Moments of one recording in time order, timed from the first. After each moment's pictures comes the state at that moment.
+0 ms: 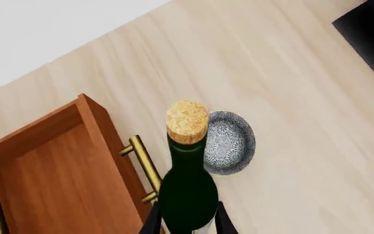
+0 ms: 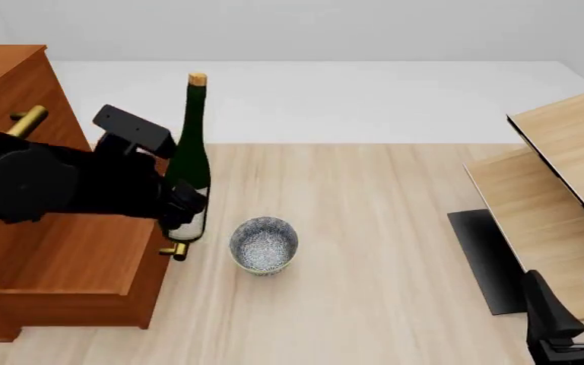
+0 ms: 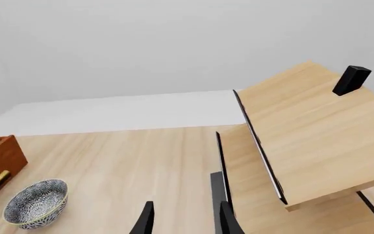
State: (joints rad) left arm -0.45 1.22 -0.99 0.64 0.08; right arm 0.03 0.04 0.00 0.00 0.08
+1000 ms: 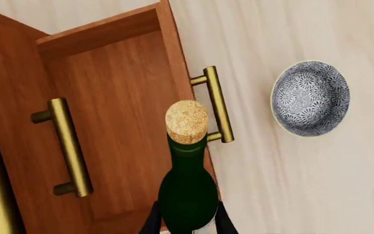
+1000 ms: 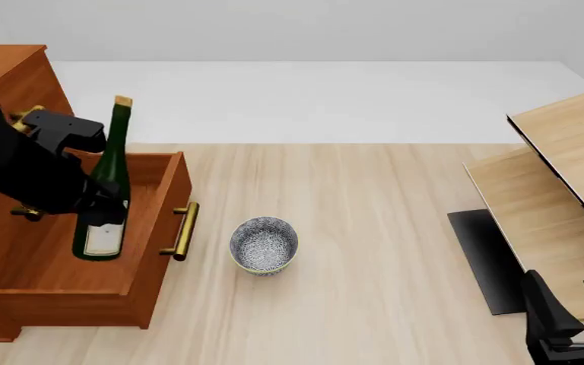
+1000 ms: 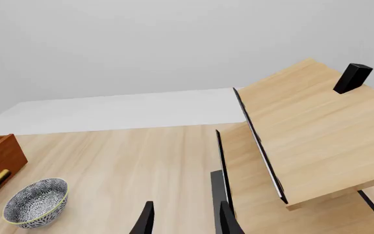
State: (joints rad) left arm -0.12 1.29 -1.12 1.03 0.15; right arm 0.03 0.05 0.00 0.00 0.08
